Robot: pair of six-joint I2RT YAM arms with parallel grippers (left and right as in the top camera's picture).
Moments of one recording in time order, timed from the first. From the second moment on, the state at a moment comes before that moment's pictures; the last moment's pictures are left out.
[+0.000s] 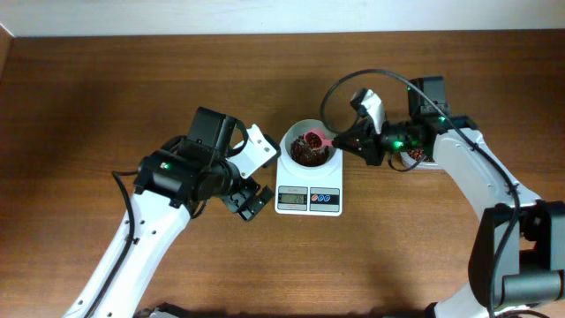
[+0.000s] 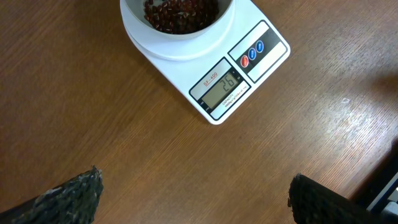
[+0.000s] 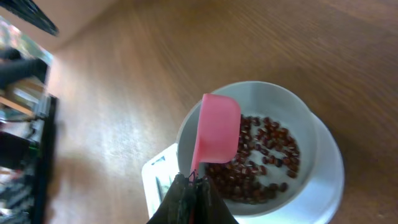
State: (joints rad) left arm -0.36 1.33 1.24 -1.05 0.23 0.43; right arm 0.10 1.77 1.20 -0.53 -1.00 -0.56
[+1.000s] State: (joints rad) left arm -0.36 1.33 1.24 -1.05 0.23 0.43; right arm 0.11 1.77 1.20 -0.51 -1.05 -1.11
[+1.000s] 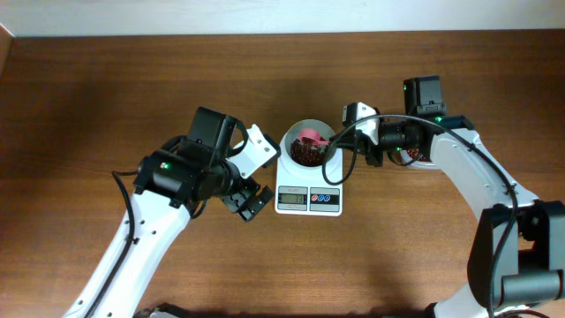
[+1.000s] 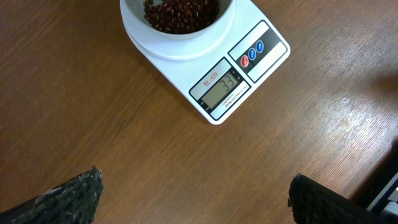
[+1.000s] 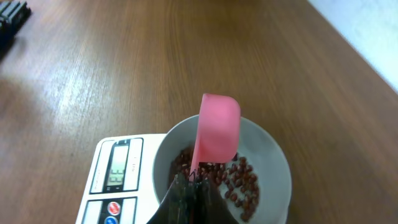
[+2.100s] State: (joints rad) left arm -0.36 1.33 1.24 -1.05 0.23 0.43; right arm -0.08 1.66 1.21 -0.40 -1.23 -0.94
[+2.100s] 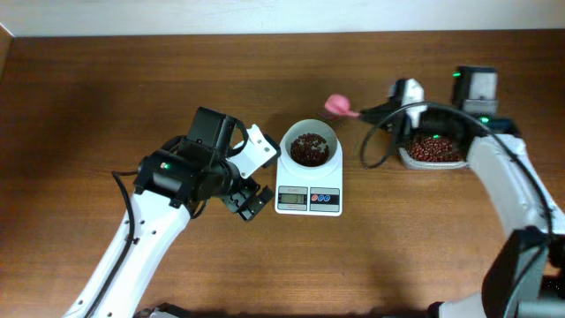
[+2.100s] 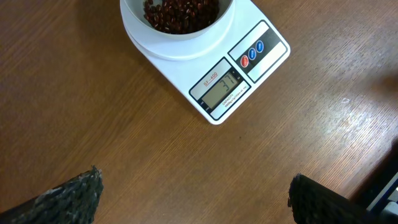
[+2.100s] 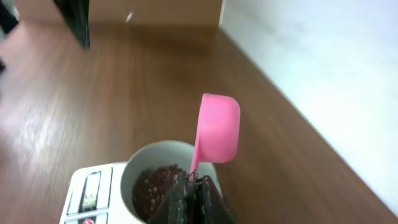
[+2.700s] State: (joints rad) left arm -0.36 1.33 1.24 -1.05 0.23 0.43; right arm -0.16 1.65 1.21 -0.44 -1.10 -0.26
